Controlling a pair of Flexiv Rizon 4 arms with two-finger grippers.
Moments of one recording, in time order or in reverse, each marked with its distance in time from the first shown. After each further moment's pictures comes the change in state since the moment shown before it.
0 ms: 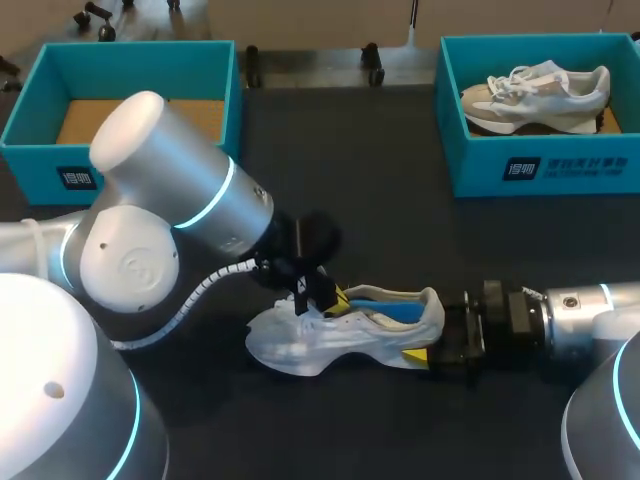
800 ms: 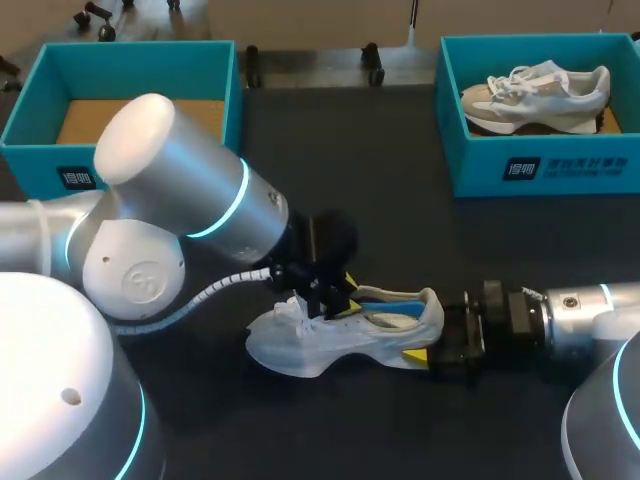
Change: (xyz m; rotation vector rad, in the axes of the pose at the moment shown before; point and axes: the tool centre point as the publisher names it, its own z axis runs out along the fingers) left arm 0.006 -0.025 -0.008 -0.032 -0.114 0.086; right arm 0.000 0.000 0.000 0.001 0.000 0.000
